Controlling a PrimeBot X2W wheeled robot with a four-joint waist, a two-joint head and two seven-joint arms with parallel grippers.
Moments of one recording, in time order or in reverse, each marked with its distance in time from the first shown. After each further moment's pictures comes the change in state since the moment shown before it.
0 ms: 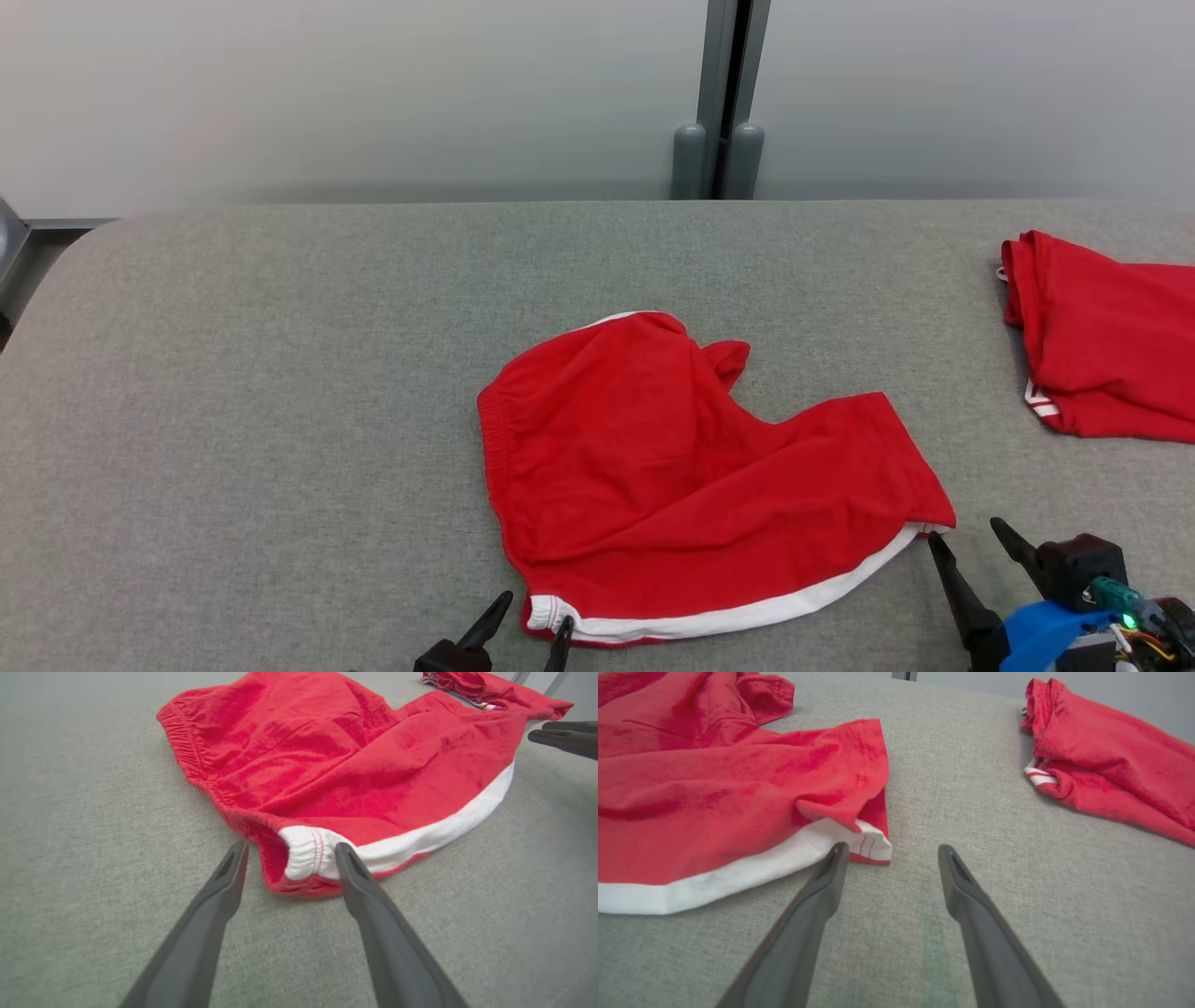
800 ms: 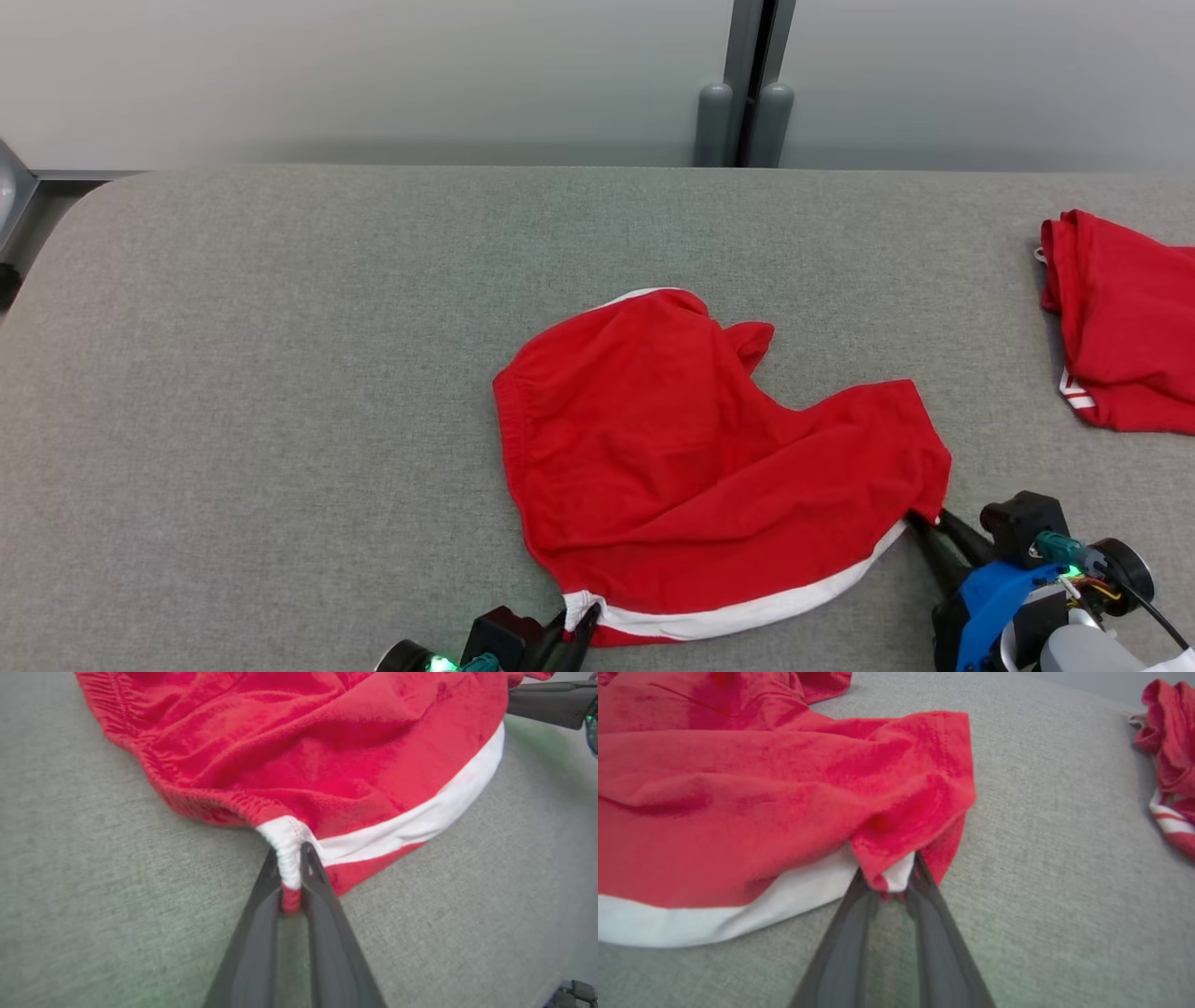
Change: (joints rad) left arm -0.146 -0.014 -0.156 0.162 -0.099 -0.010 0.040; right arm -0.205 -0.088 0.304 0.192 0.139 0.000 -0.066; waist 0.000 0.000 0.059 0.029
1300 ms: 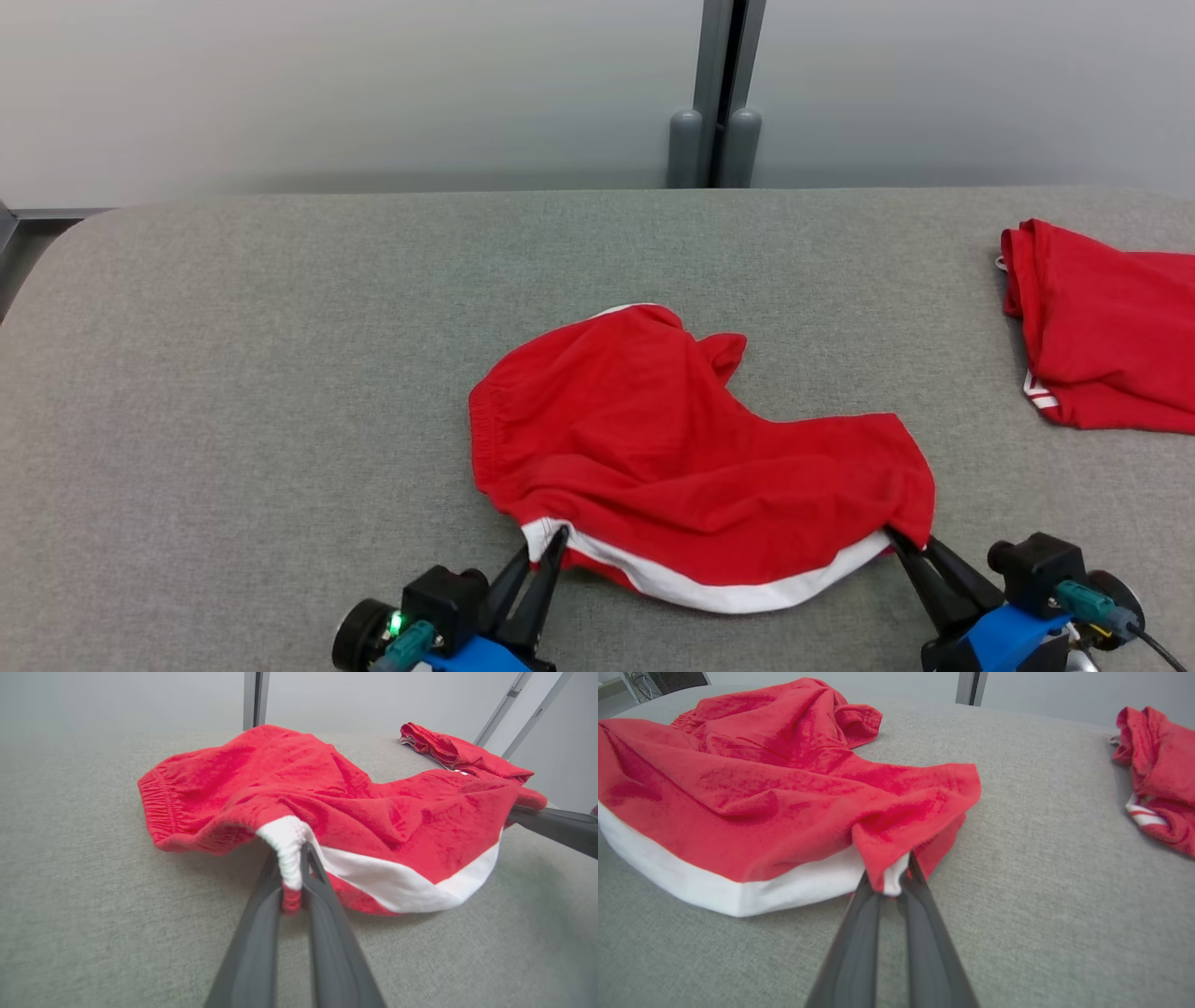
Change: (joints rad) left arm 0.003 0.027 0.060 -0.122 -0.089 0.012 -0.079; right arm 0.152 -0.014 -0.016 -0.216 0.059 0.000 -0.048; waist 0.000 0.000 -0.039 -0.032
